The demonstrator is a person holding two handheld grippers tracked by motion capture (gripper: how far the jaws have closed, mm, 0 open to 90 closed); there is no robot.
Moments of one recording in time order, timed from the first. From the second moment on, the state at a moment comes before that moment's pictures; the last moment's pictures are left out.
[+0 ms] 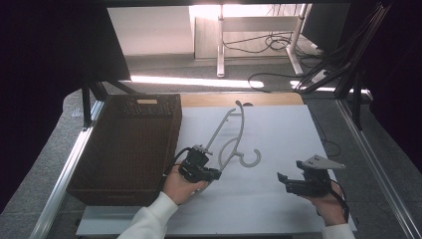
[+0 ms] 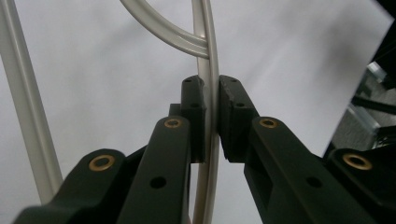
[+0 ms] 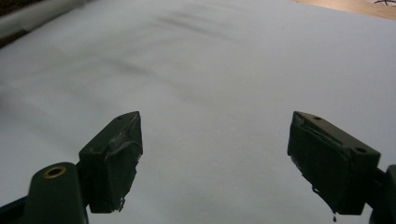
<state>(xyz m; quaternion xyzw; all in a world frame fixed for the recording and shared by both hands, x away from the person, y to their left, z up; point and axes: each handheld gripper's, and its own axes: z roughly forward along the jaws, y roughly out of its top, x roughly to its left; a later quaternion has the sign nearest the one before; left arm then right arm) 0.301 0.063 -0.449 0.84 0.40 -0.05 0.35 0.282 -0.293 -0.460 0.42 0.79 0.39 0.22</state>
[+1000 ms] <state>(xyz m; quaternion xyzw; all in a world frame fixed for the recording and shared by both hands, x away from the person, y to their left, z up) 0.300 0.107 -0.368 0.83 0.39 0.00 0.41 0.284 -0.297 -0.464 0.43 0.79 0.38 0.21</state>
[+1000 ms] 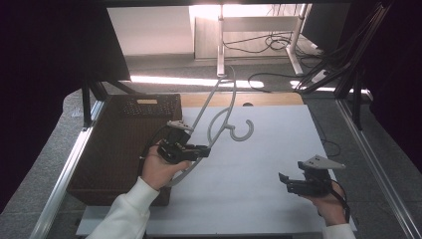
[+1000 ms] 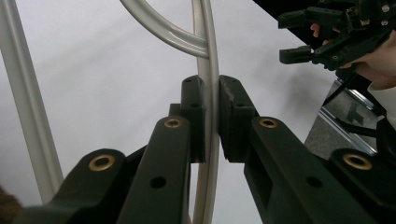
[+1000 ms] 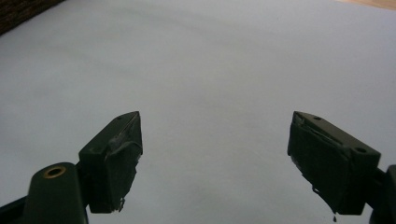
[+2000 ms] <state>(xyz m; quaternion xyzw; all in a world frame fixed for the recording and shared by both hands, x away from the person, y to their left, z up) 0.295 0.195 -0.356 0.82 0.43 0.07 0.38 0.285 -0.297 -0.468 0.43 0.79 0.38 0.21</state>
